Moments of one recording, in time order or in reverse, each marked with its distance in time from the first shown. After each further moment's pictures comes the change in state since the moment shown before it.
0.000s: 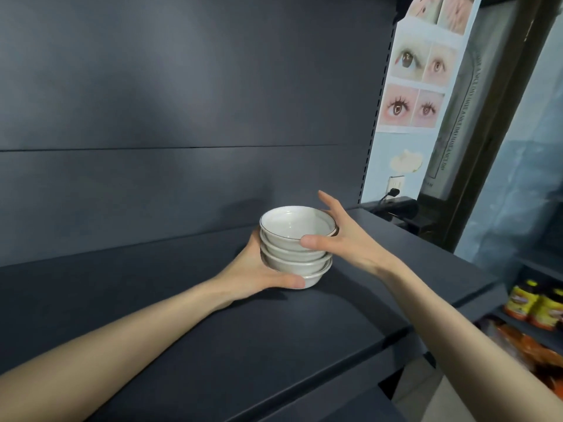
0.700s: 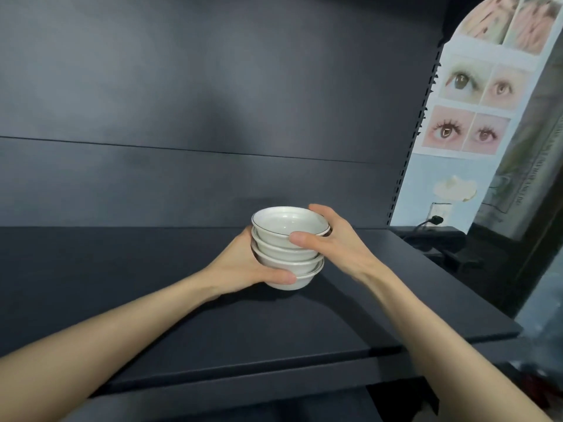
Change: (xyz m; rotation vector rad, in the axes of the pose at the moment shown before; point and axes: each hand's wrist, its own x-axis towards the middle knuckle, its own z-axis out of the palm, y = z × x) left_hand -0.043 0.056 0.030 0.092 0.250 0.070; right_hand -0.004 -0.015 -0.011 0.108 -0.117 -0.142
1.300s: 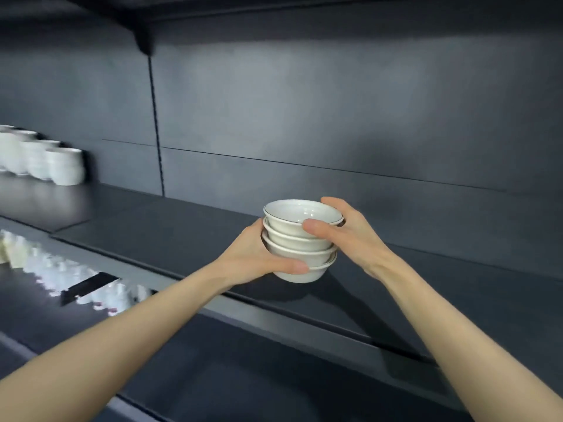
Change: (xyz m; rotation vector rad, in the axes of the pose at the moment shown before) left_hand -0.190 0.072 -0.106 0.210 0.475 -0.158; right_hand -0.032 -0.123 0.158 0.167 -0.385 -0.241
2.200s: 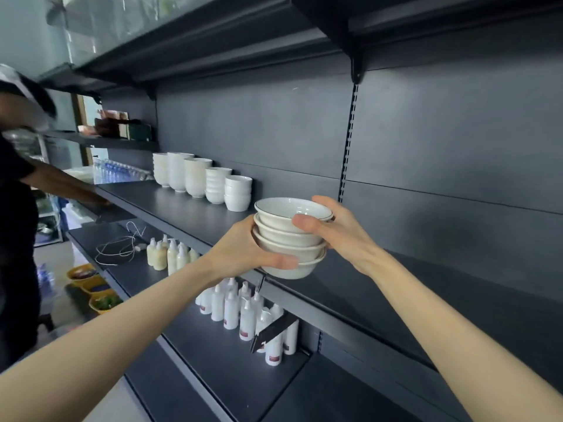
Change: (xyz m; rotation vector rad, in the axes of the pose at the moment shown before) left_hand -0.087 -0.127 -0.447 0.162 0.312 -0.104; right_hand 0.202 -0.126 0.432 0.179 -0.313 -0.131
